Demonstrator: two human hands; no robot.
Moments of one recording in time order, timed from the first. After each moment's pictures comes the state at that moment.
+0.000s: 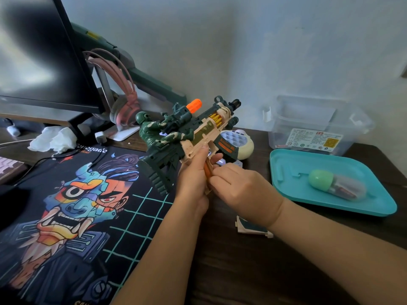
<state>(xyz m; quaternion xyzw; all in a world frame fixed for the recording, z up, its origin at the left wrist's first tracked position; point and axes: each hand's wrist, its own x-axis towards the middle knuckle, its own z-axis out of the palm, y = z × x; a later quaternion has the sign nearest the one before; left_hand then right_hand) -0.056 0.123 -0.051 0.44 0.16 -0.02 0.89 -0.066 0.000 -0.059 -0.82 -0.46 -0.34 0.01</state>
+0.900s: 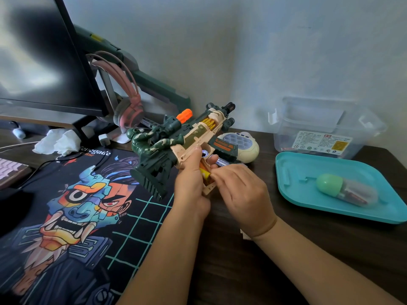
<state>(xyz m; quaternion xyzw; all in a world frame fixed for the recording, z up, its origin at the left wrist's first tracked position) -0.057 0.129 -0.039 0.37 0.21 -0.01 0.91 -0.064 0.022 -0.082 -0.78 -0.31 -0.50 0.20</state>
